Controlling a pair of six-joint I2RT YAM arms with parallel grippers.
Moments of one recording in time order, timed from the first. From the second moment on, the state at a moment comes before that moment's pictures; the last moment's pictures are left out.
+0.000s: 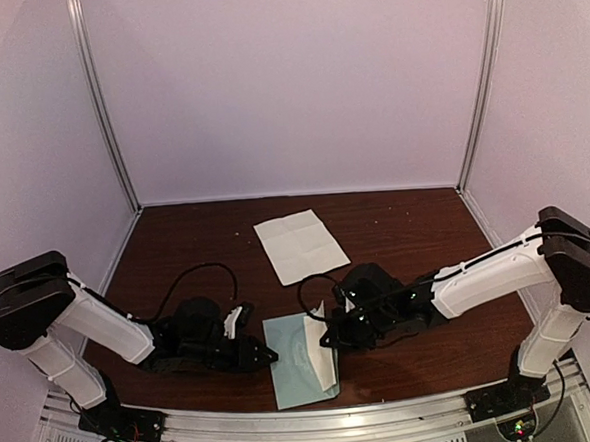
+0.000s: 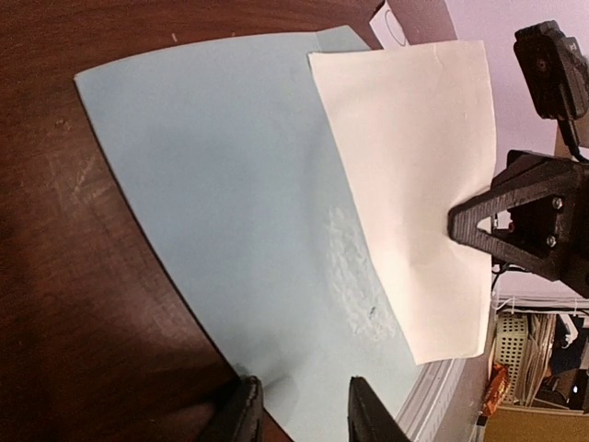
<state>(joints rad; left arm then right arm) -0.96 1.59 0.36 0.60 0.36 -0.94 1.06 1.66 0.81 0.03 -0.19 1.12</state>
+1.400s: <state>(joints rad) -0.96 1.60 0.44 0.47 0.30 -0.87 1.06 1.62 0.77 -0.07 -0.10 1.18</state>
